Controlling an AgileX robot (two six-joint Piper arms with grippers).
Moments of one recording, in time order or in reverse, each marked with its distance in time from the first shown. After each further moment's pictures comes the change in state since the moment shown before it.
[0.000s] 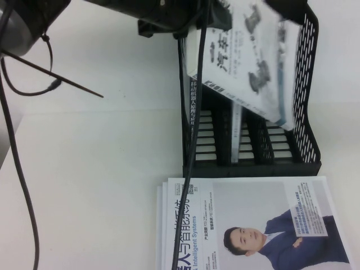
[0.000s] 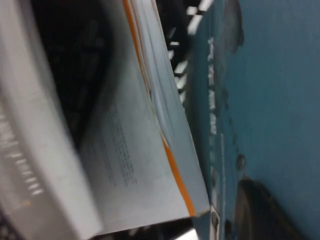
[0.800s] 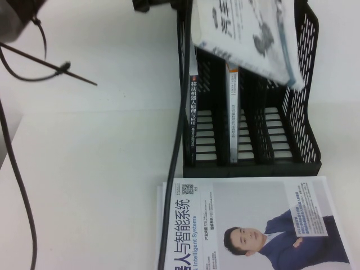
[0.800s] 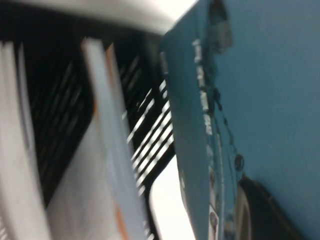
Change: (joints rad) right arm -0.002 0.000 0.143 0.789 -0.337 -0.434; left arm 0.000 0.000 -0.095 0.046 -0.051 -0.131
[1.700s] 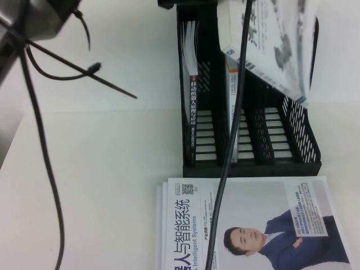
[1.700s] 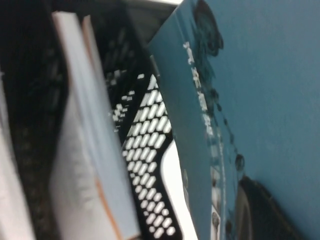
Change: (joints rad) right arm -0.245 -0.035 0.237 0.471 -0.192 -0.294; left arm -0.147 0.050 -0.161 0.268 0.121 -0.169
